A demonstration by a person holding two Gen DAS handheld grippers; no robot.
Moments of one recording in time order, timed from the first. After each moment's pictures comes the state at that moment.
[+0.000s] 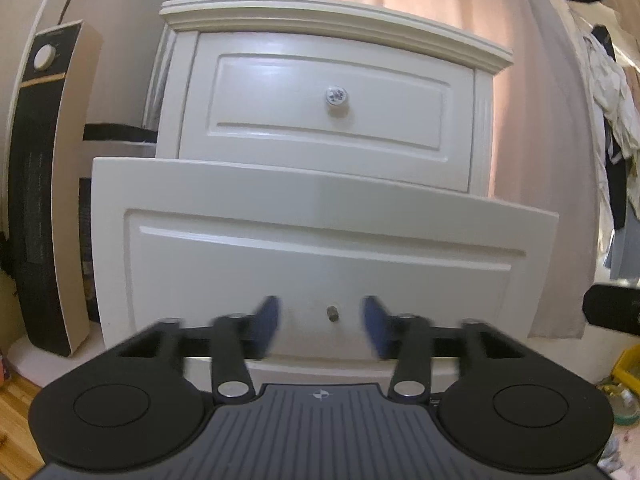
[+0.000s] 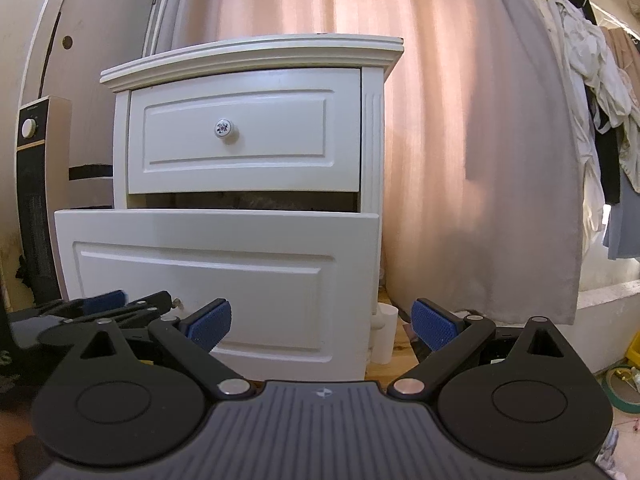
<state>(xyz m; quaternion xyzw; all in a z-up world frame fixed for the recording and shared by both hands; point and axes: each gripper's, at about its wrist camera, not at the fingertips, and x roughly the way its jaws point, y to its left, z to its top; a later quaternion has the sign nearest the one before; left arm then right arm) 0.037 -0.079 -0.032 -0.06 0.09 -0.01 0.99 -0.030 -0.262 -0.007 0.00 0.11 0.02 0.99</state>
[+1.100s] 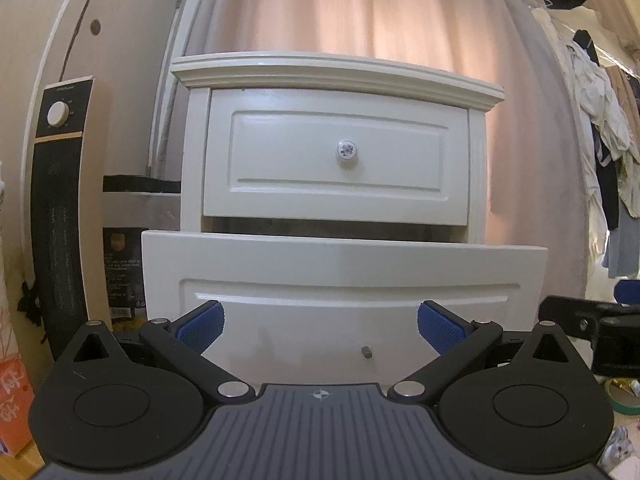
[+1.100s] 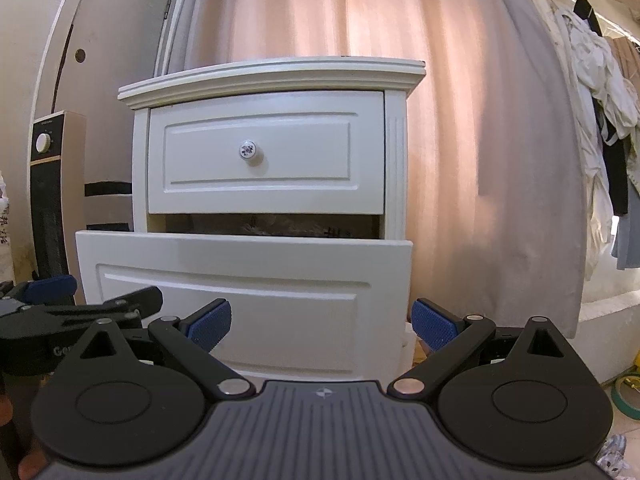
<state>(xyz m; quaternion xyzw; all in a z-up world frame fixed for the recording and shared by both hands) 0.004 -0.053 -0.001 -0.01 0.06 -0.01 1.00 -0.036 -0.235 0.007 0.01 0.09 0.04 1.00</state>
